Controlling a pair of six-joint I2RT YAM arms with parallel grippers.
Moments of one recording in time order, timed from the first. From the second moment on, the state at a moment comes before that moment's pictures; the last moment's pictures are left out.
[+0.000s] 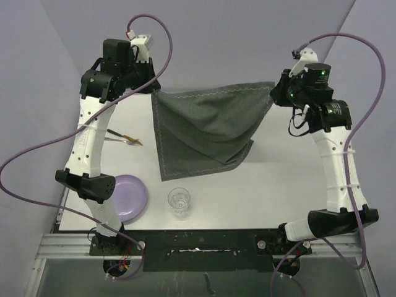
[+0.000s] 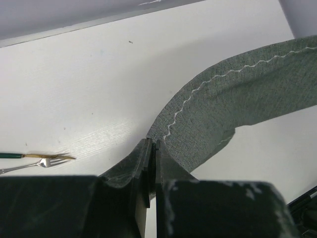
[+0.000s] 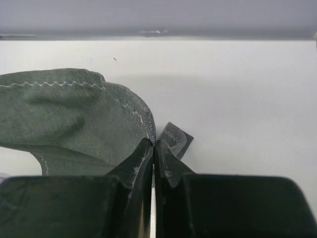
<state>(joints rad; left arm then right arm) -0.29 1.86 2.40 -1.11 0.21 -0.17 0.12 1.45 1.80 -0.82 -0.09 0.16</state>
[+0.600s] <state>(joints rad) -0.31 1.50 2.34 -1.13 0.20 -0.25 0.18 1.19 2.04 -0.96 -0.09 0.12</state>
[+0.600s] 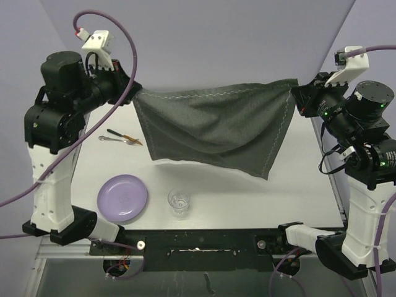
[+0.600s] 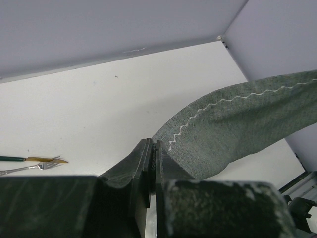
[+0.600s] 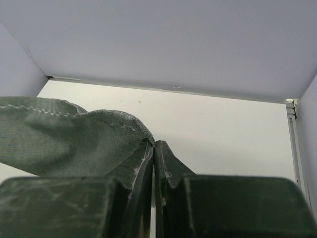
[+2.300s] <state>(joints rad) -0.17 2.34 2.25 -0.60 0.38 -0.25 0.13 2.09 2.04 -0.67 0.10 0.12</state>
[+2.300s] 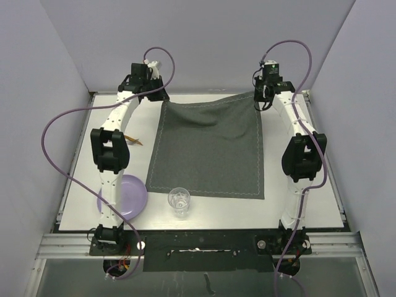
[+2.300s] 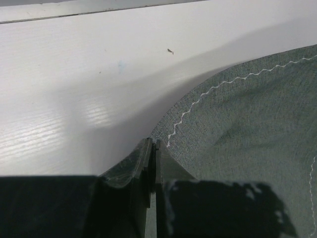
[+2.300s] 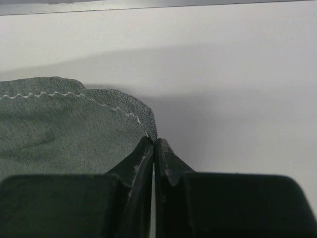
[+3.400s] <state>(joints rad) -0.12 2.51 2.24 -0.55 0.39 -0.26 0.14 2.19 1.98 -0.61 0.14 0.10</state>
